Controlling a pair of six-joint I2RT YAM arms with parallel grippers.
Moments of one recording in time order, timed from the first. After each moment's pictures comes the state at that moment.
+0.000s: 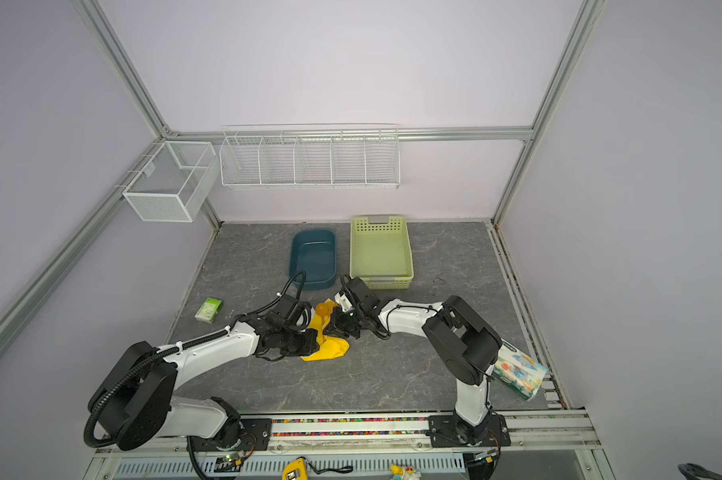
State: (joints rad) left arm -0.65 1.39 0.65 -0.42 0.29 -0.56; right arm 0.82 1.86 1.04 -0.04 -0.60 1.02
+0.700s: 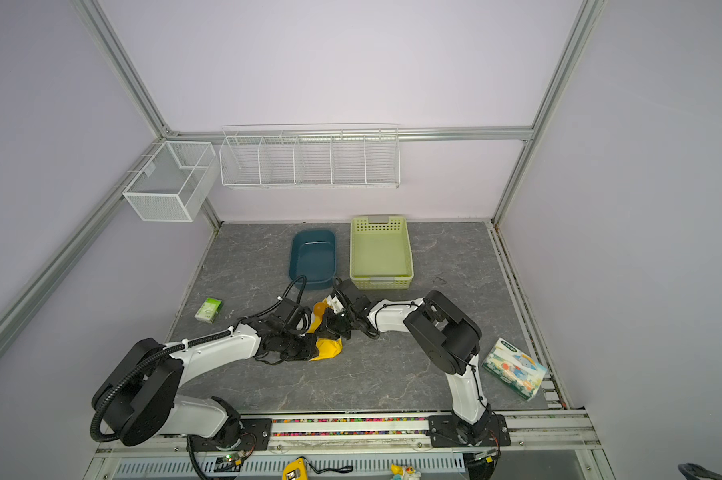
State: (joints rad) left arm -0.65 1.41 0.62 -0.39 0.31 -0.56; right arm 0.85 2.00 1.11 0.07 -0.64 1.08
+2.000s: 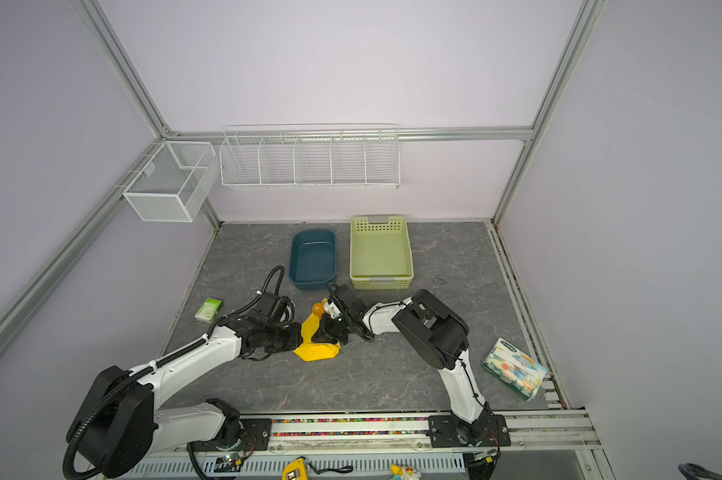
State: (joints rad) left arm -0.54 1.26 0.65 -0.50 0.20 -0.58; right arm 0.86 2.08 1.13 0.12 -0.66 1.09
